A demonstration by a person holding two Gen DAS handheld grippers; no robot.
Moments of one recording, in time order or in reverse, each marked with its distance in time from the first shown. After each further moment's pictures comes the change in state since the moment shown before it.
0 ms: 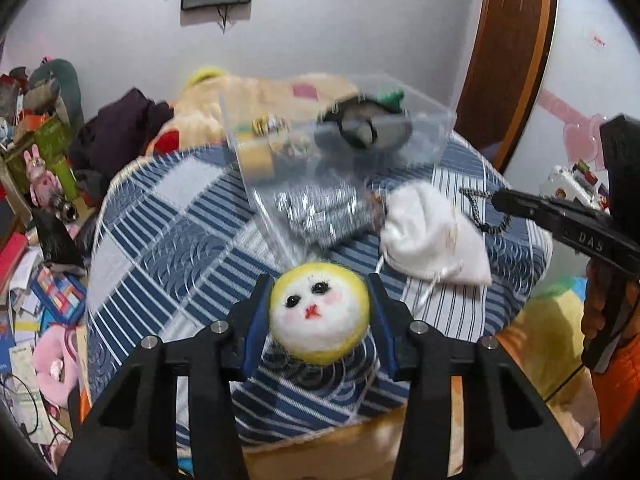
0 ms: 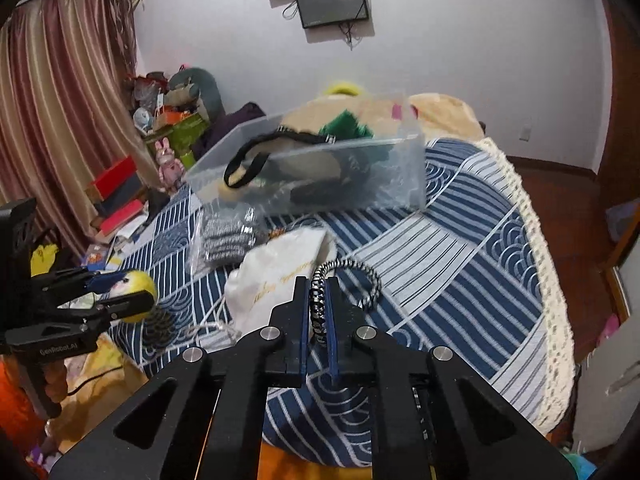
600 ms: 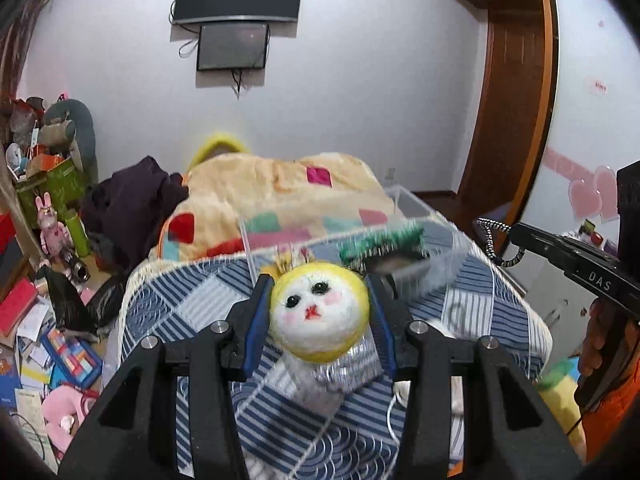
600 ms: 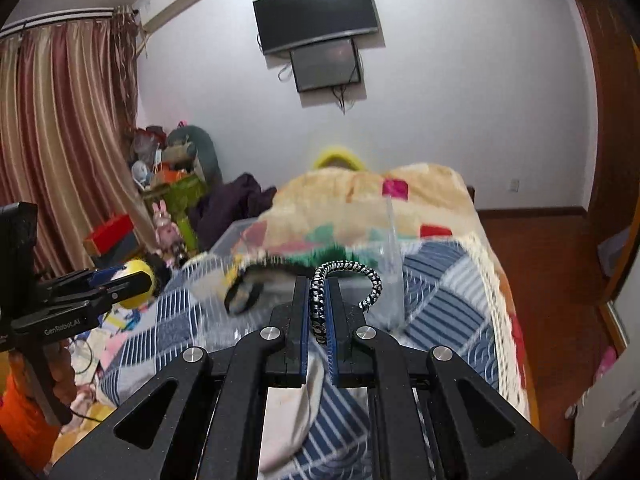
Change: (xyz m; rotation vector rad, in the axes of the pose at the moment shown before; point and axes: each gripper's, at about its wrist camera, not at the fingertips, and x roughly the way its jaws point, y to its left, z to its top) left arm -0.019 0.018 0.089 -0.017 -0.229 0.030; right arm -0.018 0.002 0.071 -0.016 -0.214 -0.021
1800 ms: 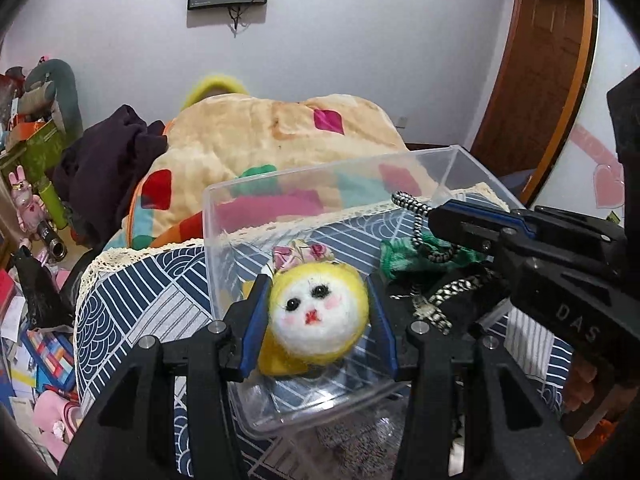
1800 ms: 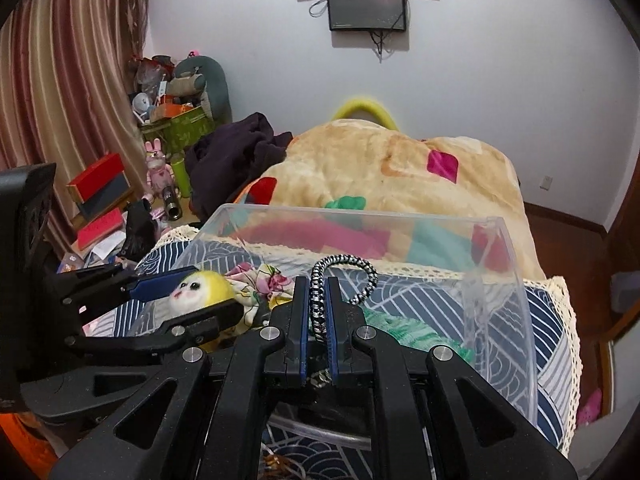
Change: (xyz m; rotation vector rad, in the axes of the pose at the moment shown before) left arm 0.141 0.017 0.015 -0.032 0.232 -0.002; right arm 0.139 0.033 0.026 -0.116 0.253 0.020
